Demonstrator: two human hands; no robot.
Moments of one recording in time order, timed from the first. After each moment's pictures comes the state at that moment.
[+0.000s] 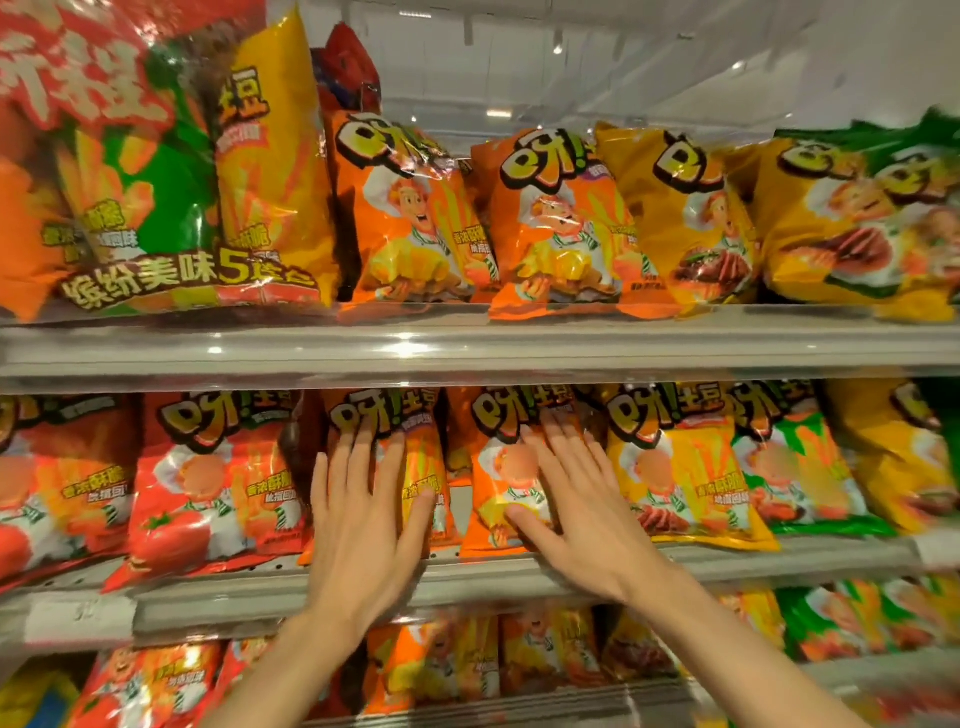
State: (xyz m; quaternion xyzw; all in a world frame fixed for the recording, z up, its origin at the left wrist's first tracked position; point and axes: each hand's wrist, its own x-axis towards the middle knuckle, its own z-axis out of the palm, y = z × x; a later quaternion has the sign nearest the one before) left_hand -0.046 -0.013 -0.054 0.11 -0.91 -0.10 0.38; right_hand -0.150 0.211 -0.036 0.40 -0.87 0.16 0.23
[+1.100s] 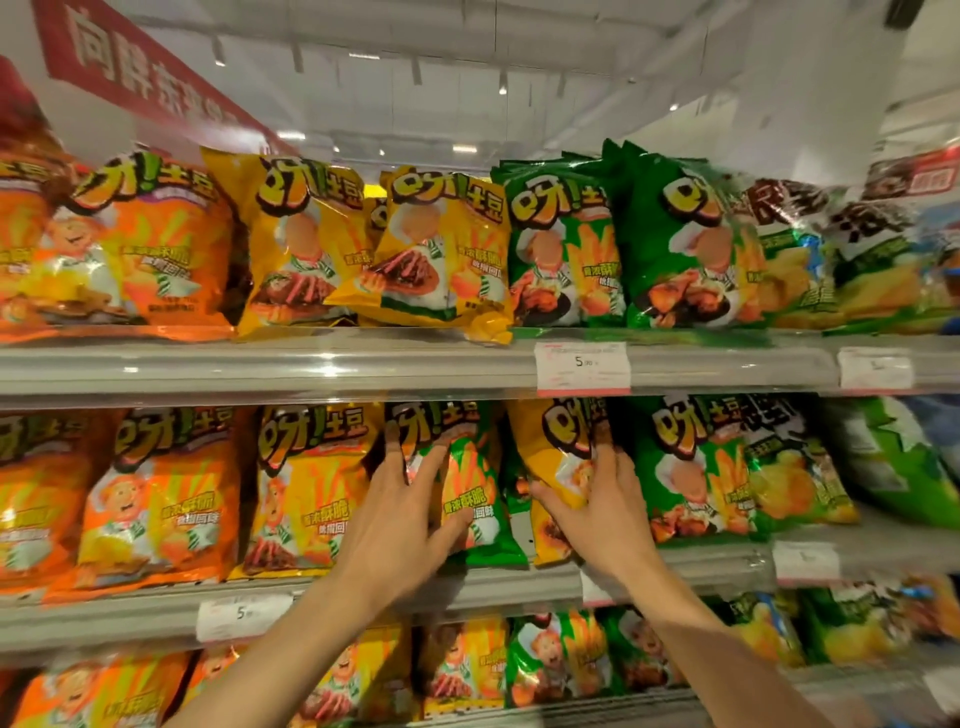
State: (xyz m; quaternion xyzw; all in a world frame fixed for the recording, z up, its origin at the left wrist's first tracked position) left_hand -0.212 0.351 -0.017 0.06 -0.96 -0.13 0.25; right_hand -0.323 0.563 -0.027 0.14 -0.91 0.35 0.18
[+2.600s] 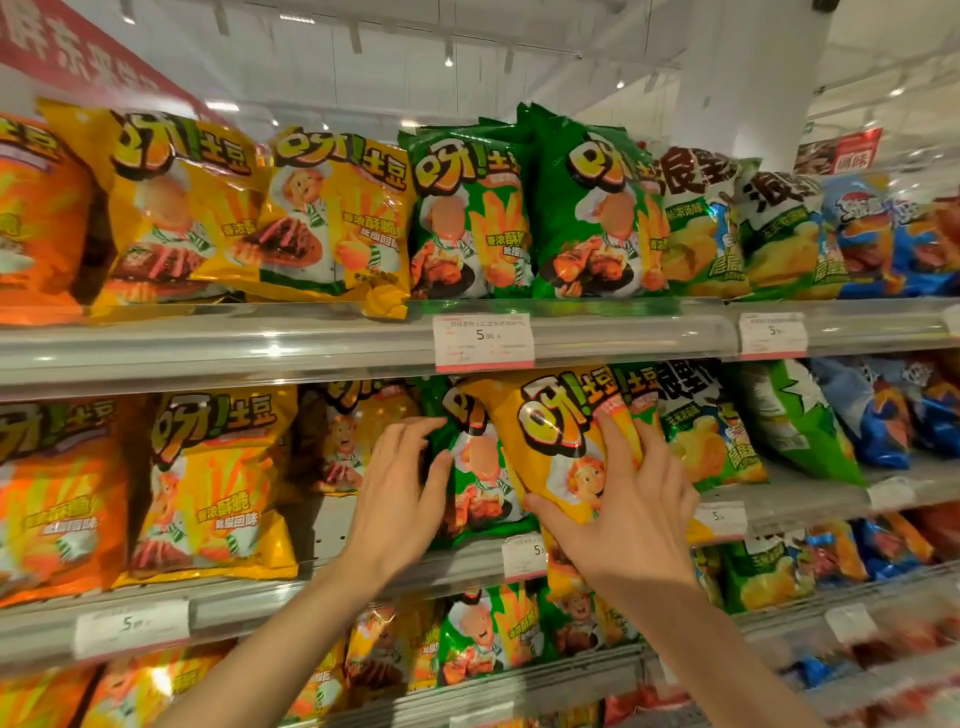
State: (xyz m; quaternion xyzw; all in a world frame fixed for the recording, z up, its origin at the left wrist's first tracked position) left_hand -0.260 0.422 -0.025 -0.06 -0.86 -0.31 0.40; right_hand -0.263 0.646 -0.007 0.10 -0.92 0.23 0.29
